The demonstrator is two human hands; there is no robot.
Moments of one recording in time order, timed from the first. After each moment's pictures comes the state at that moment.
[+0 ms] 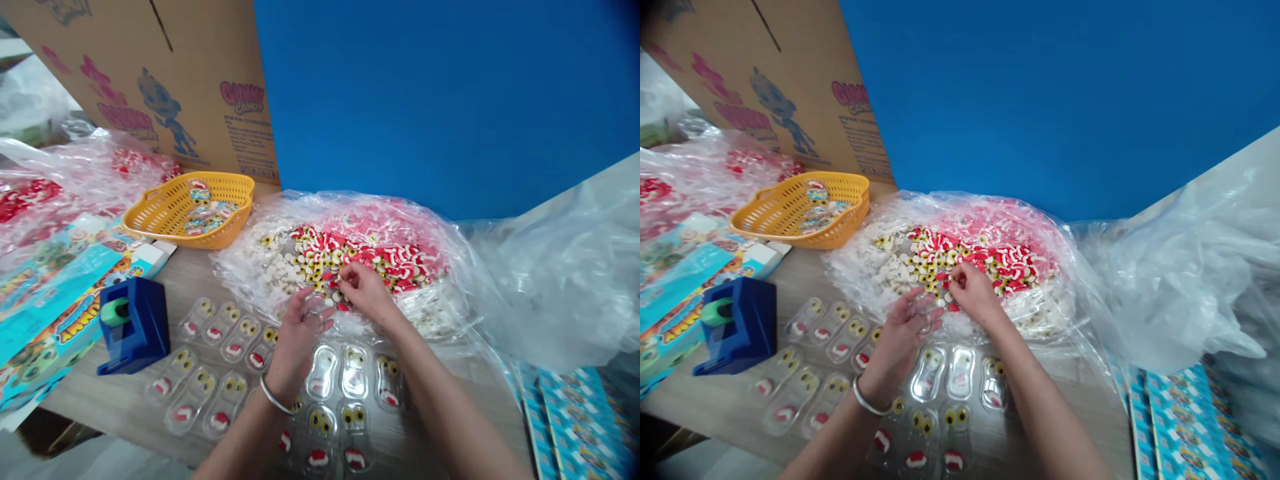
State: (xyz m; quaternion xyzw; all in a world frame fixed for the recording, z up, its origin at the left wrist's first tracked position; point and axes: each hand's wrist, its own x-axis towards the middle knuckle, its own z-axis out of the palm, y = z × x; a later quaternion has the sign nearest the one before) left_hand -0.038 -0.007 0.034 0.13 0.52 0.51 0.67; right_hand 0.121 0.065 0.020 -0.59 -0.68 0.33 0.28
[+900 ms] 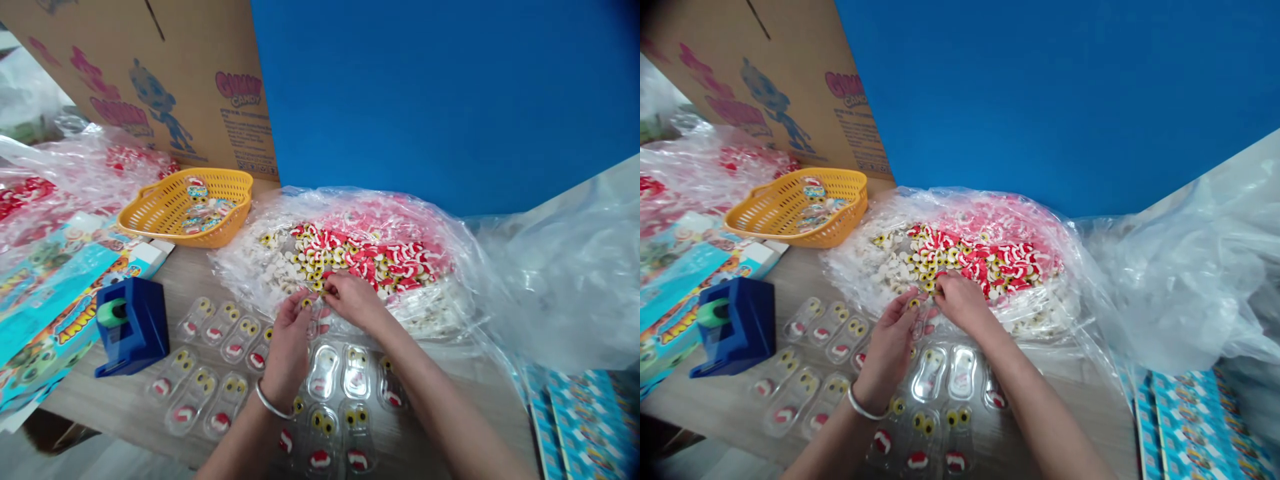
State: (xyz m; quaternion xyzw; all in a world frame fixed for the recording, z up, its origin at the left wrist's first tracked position) left_hand -0.045 -0.009 0.031 0.12 0.54 0.53 0.64; right_hand 0.091 0.058 0.046 -0.58 -0.78 0.23 0.05
